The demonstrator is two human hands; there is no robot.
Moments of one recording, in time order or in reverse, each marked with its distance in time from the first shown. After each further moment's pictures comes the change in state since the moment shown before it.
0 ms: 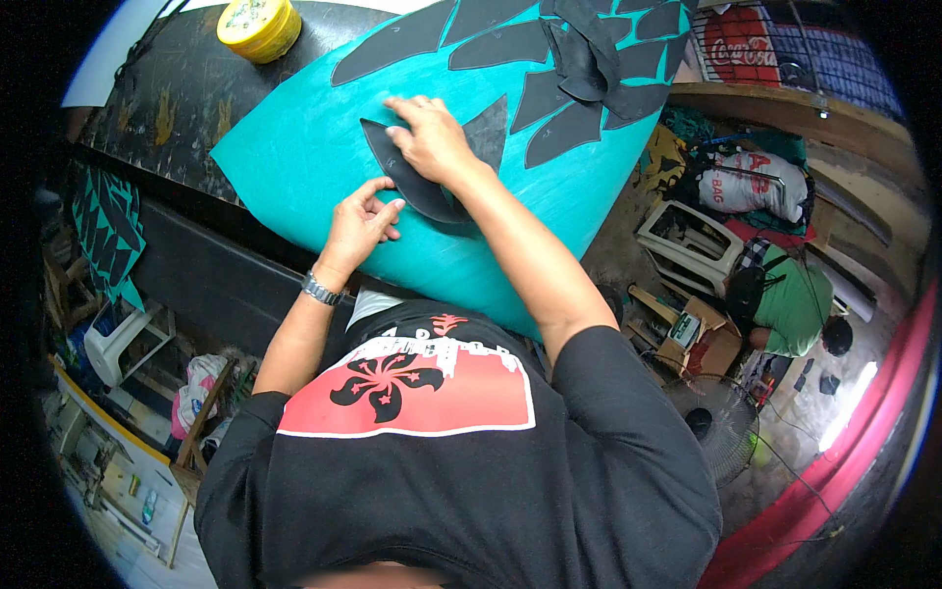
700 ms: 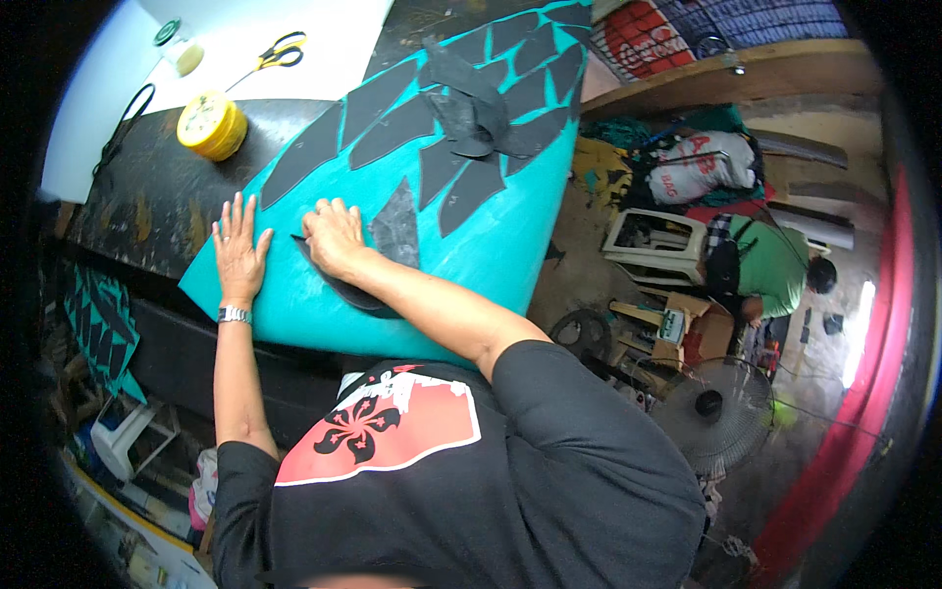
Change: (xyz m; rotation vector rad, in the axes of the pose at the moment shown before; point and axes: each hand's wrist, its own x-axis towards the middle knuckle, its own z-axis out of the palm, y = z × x) left_hand 0.067 -0.013 -0.123 1.277 0.407 0.544; right_hand -0.017 -0.040 0.056 -0.158 -0.015 0.118
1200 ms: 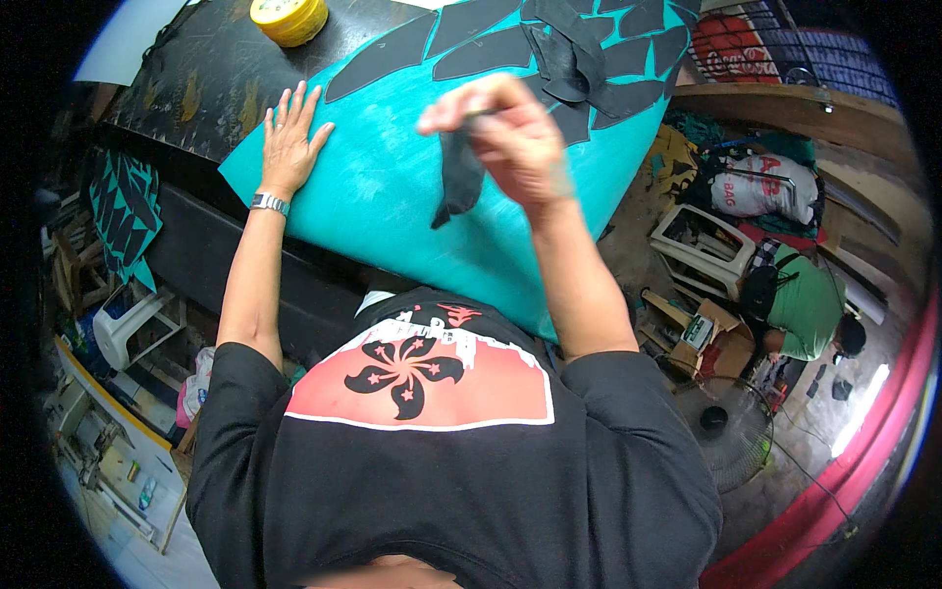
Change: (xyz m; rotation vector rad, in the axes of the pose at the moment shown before) left_hand -0.003 -0.003 0.004 -0.030 0.055 0.012; right_hand -0.044 0.015 -0.152 1.520 -0.134 -0.397
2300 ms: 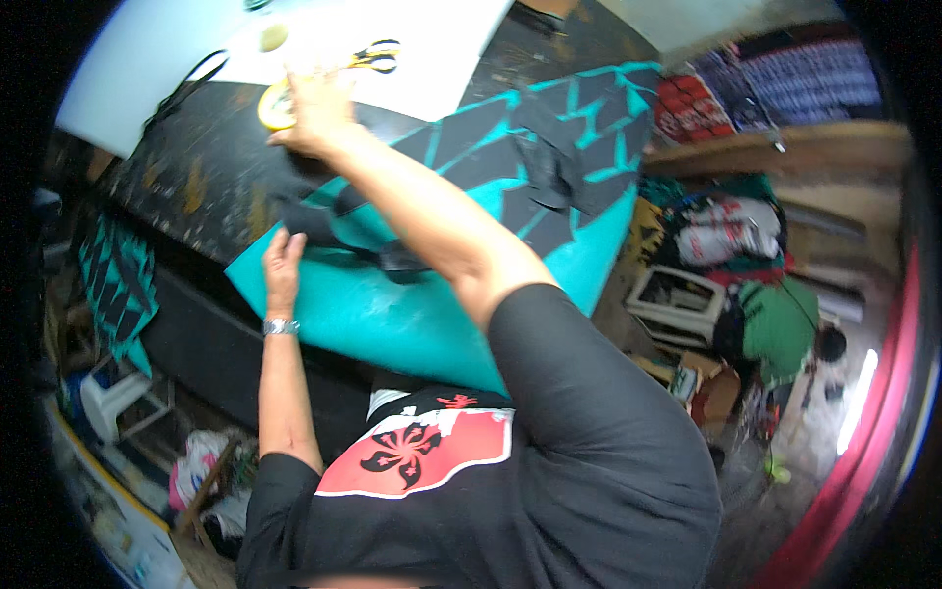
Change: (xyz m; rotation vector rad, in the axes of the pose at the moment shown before) left_hand -0.014 -0.021 0.003 -1.157 0.078 -0.486; right_hand 0.258 0.169 0.028 -1.733 0.104 -0.029
